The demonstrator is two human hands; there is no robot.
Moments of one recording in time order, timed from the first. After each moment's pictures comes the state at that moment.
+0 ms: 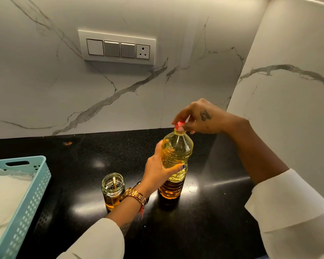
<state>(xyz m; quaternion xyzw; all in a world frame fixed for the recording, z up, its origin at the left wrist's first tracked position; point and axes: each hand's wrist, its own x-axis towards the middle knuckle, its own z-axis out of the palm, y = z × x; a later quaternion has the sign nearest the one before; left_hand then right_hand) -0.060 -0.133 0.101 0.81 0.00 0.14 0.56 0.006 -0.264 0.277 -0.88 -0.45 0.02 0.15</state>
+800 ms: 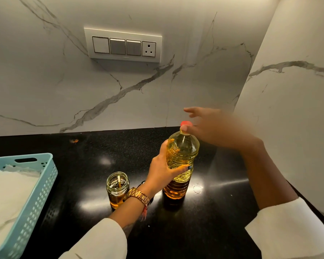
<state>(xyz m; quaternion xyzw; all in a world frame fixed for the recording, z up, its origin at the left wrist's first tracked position) -0.061 -0.132 0.101 0.82 0.00 0.13 0.56 0.005 -0.281 0.240 -0.88 -0.41 -0.11 0.21</state>
